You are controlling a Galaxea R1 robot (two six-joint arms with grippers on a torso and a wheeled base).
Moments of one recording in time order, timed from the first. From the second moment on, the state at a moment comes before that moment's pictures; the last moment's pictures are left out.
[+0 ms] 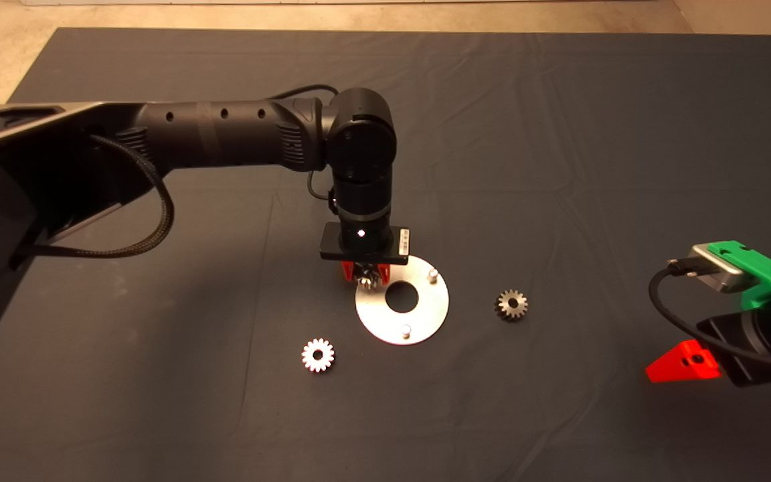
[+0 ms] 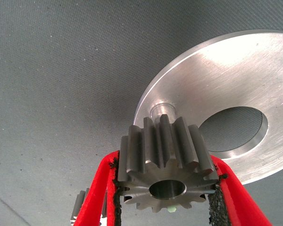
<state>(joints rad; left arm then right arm) -0.38 2.85 -1.34 0.15 1.53 -1.42 0.58 2.04 -0.39 -0.01 -1.53 1.55</state>
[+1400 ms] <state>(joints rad) -0.38 2.87 -1.36 0.14 1.54 -1.38 0.58 2.04 -0.39 -0.01 -1.53 1.55</state>
